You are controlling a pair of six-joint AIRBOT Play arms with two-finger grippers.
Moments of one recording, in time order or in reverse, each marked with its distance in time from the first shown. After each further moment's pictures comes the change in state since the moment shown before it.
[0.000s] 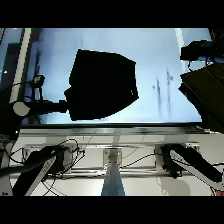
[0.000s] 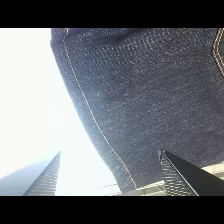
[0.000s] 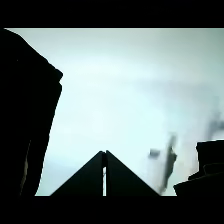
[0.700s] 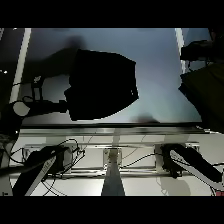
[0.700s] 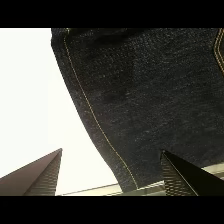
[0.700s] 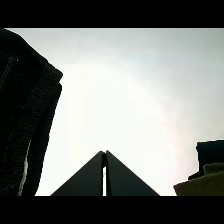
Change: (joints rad) left arm 0.000 0.000 0.000 0.006 0.000 0.000; right arm 0.000 0.000 0.000 0.000 0.000 0.000
